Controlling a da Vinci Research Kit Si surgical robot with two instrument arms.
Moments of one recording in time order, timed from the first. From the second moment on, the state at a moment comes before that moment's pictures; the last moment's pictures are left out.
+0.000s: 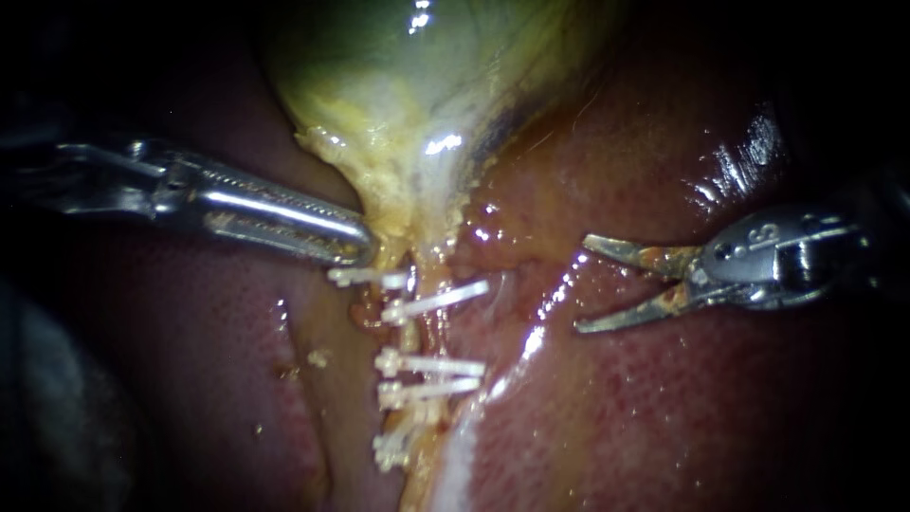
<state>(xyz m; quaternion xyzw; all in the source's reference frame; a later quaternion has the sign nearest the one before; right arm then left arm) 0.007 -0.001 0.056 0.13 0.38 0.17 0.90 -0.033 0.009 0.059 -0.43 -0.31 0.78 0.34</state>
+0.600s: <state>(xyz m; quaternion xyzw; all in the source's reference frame) 0.008 -0.001 0.056 0.17 0.39 0.15 0.89 -0.026 0.013 0.054 -0.44 -0.29 0.77 0.36</state>
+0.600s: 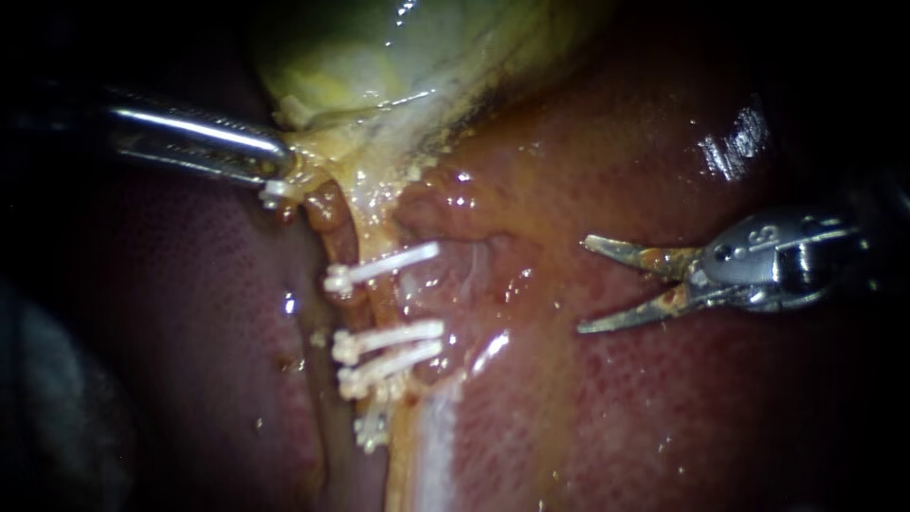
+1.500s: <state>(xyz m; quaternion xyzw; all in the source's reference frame) 0.017 -0.004 0.061 0.30 0.47 0.21 0.81 -0.027 0.013 0.055 -0.44 -0.28 0.78 0.36</state>
